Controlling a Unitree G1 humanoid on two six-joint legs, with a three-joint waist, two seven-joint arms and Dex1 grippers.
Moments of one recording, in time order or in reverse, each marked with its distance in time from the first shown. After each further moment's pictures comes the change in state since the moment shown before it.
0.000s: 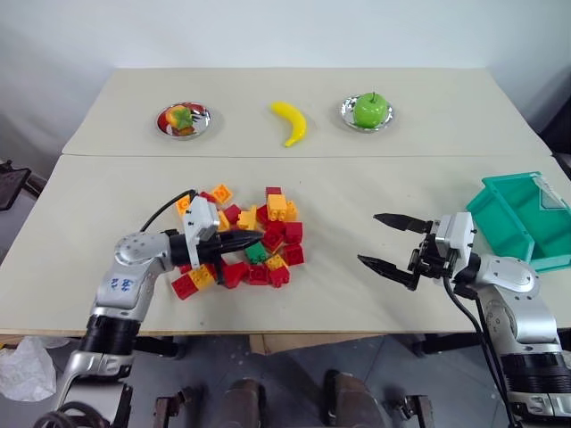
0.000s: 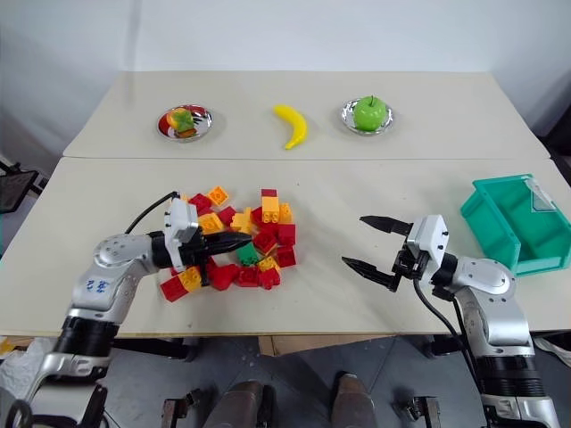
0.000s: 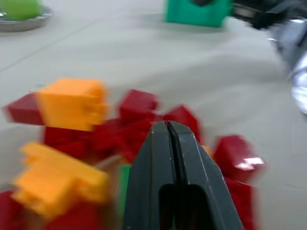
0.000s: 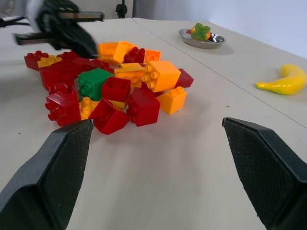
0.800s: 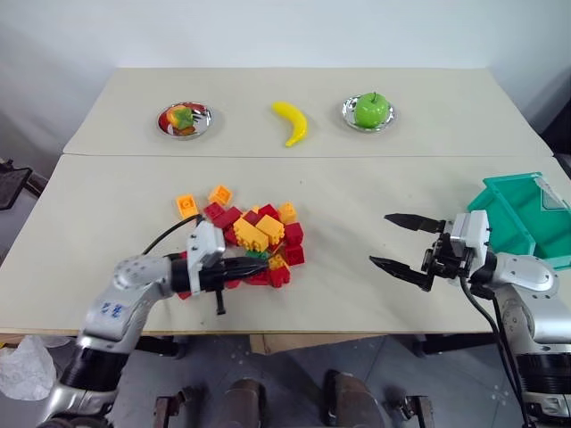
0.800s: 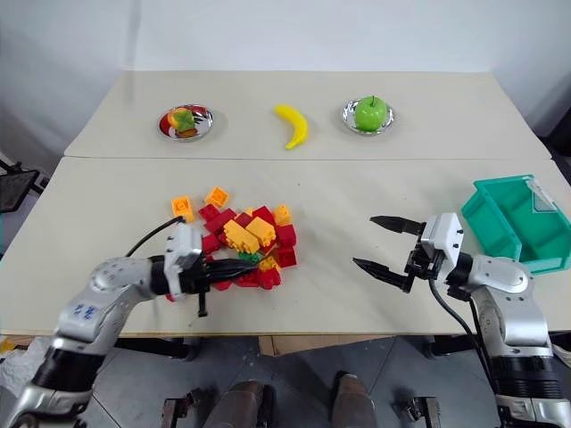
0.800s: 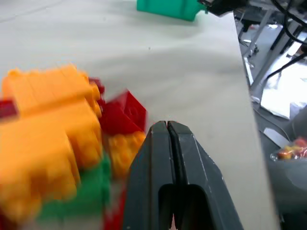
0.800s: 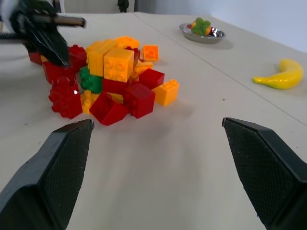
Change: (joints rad) left arm -0.004 -0.062 -0.102 -0.065 0.004 0.105 0.133; right arm 0.012 -0.041 -0.035 0.003 0.021 0.019 0.030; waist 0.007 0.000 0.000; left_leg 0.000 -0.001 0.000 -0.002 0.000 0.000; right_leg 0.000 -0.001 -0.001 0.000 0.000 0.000
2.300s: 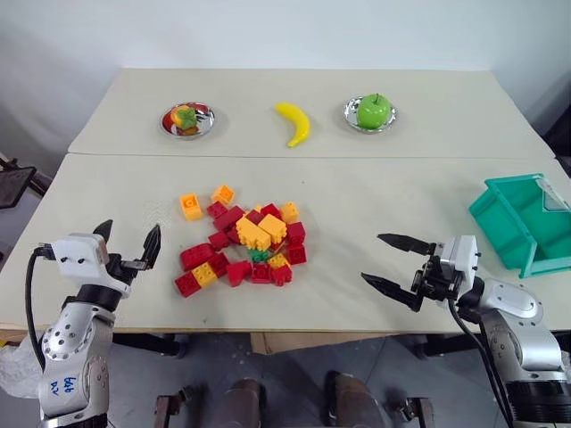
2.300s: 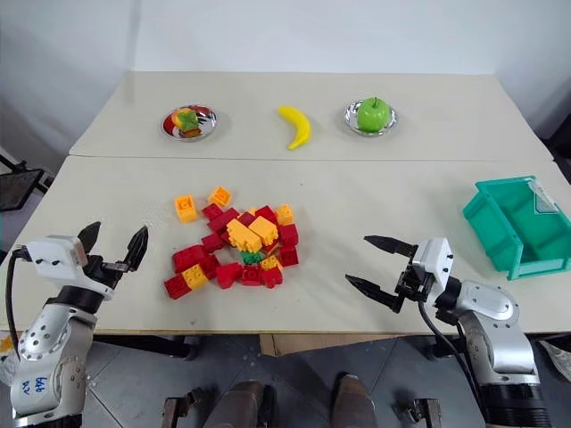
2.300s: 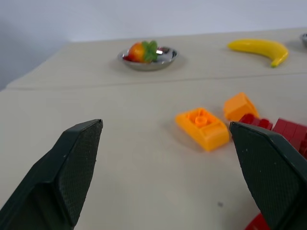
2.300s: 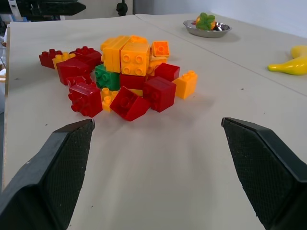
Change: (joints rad) left arm 0.429 -0.171 0.532 -0.260 0.035 -0.168 0.724; right arm 0.131 0.065 0.004 -0.074 0.001 -0.021 -0.038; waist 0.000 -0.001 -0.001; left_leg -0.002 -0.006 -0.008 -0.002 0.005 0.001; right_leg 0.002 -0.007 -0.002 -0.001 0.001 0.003
